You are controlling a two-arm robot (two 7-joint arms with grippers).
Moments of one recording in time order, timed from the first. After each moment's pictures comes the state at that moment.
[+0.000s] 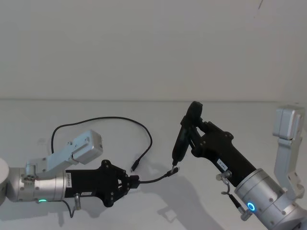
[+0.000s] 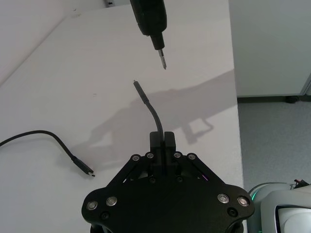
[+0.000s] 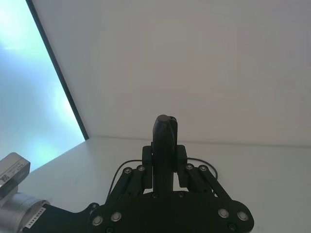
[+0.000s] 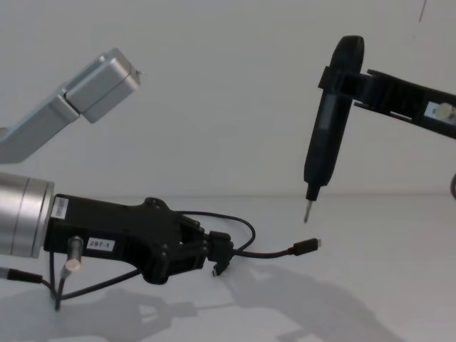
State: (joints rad) left arm -0.55 0.57 0.66 -1.40 -0.39 -0.02 -0.91; right arm 0.06 0.27 -0.28 -1.84 0.56 0.13 0.26
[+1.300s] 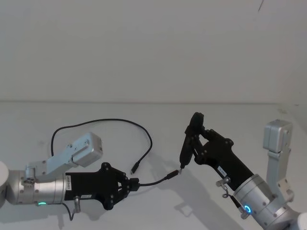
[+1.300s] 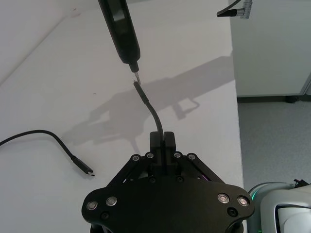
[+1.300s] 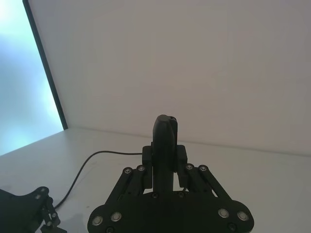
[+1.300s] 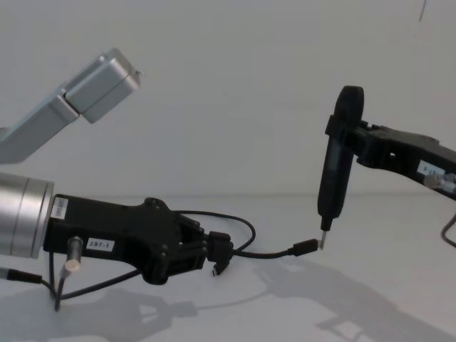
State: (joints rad) left arm -0.55 0.58 0.66 -1.40 -0.39 -0.02 -0.91; right arm 0.16 0.28 -0.30 -1.57 0.50 -0.08 0.35
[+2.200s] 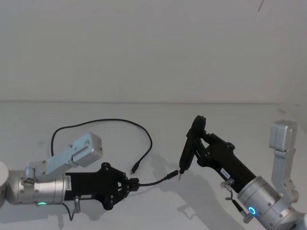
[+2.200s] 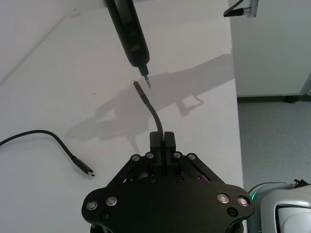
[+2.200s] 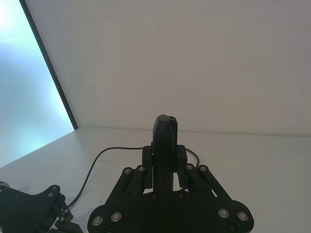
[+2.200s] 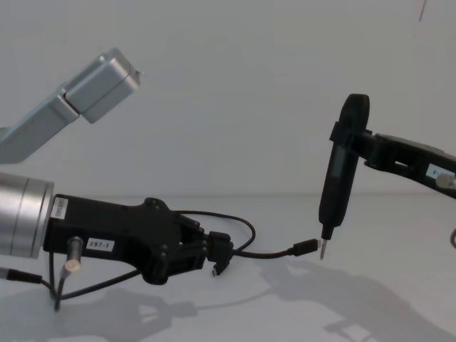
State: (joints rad) left arm -0.55 0.58 0.66 -1.40 -0.39 -0.02 -0.91; right arm 0.14 0.29 -0.28 -1.59 0.58 -0.01 0.37
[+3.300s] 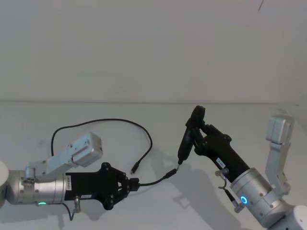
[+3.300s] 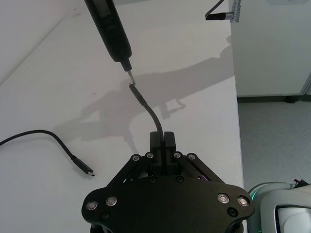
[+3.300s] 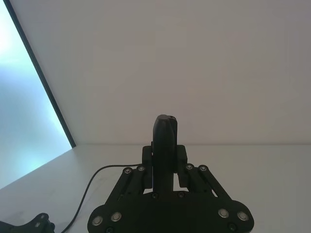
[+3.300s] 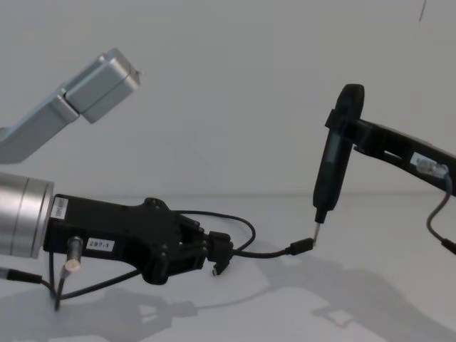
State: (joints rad) left arm -0.55 0.58 0.66 -1.40 -0.39 -0.02 -0.91; right arm 0.20 0.24 -0.30 -1.50 0.62 -0.06 0.36
